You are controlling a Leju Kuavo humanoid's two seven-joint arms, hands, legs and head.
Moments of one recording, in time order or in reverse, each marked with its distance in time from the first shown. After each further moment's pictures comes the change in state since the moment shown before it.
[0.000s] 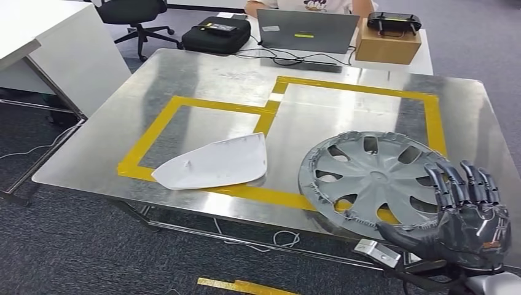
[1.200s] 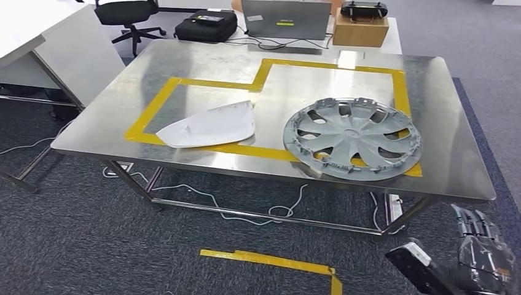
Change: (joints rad) left arm 0.015 0.024 -0.046 -0.055 0.080 0.096 0.032; right arm 0.266 0.065 -0.131 0.062 -0.339 0.147 0.170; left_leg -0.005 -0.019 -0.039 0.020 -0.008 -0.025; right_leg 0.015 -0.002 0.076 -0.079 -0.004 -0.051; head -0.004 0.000
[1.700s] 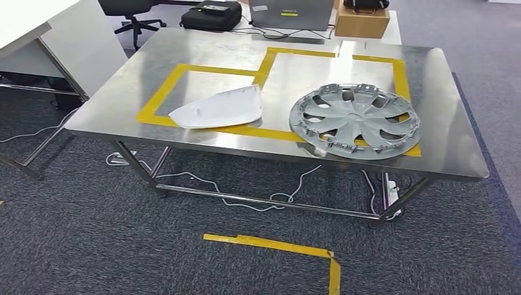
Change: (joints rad) left arm -0.002 0.035 -0.065 -0.034 0.081 0.088 0.004; right arm 0.173 0.434 -0.299 0.313 -0.129 0.327 -0.064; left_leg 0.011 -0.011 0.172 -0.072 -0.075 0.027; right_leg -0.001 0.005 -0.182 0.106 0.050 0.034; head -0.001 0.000
